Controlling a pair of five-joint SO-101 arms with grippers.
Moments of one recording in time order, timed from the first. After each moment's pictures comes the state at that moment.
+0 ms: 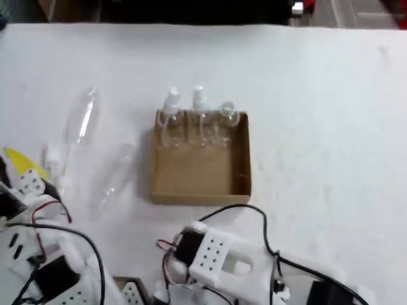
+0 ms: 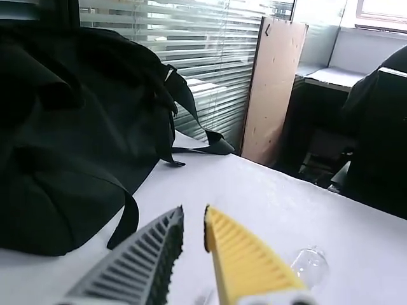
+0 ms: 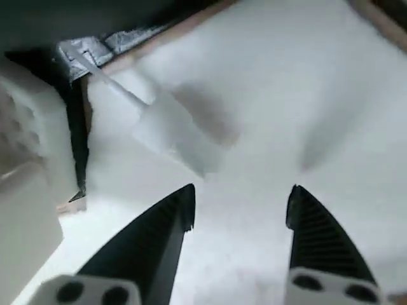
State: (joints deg) left arm -39.2 -104.2 82.4 37.2 7.4; right arm -72.4 -28.9 61.0 71.5 91.6
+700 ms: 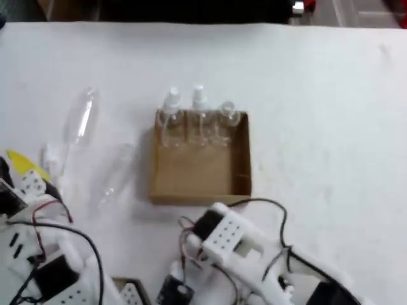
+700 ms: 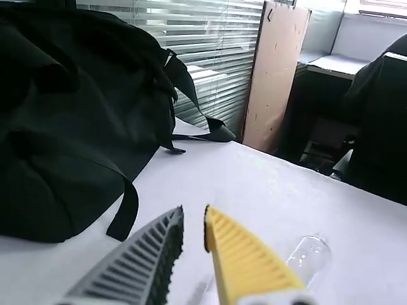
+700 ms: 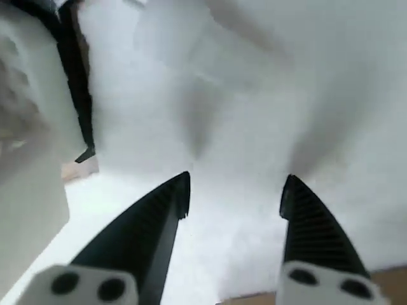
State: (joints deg) left arm -39.2 -104.2 84.7 37.2 7.4; right arm -57.0 -29.0 60.7 73.7 98.1
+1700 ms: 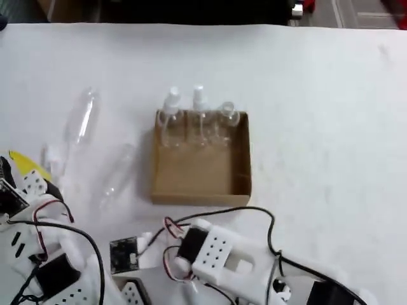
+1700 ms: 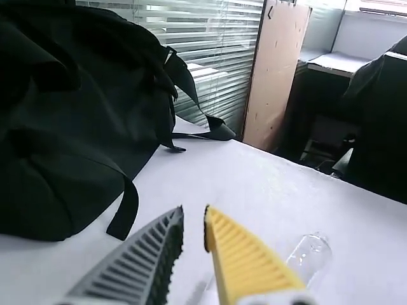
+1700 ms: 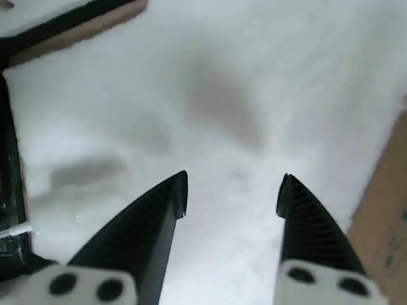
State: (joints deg) left arm -39.2 -104.2 84.7 37.2 7.4; right arm -69.5 -28.9 59.6 59.2 34.5
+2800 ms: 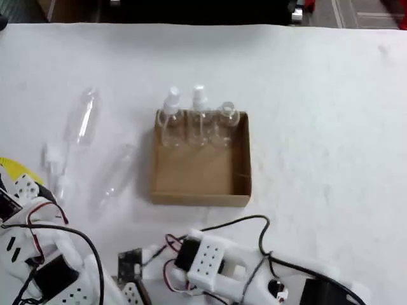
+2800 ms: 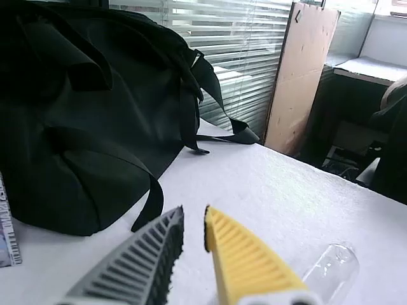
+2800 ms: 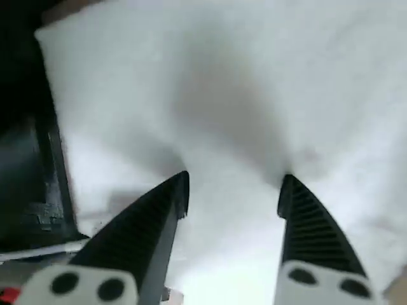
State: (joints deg) left arm -43.5 -104.2 84.7 37.2 7.4; right arm -72.4 -24.0 62.0 62.6 29.5
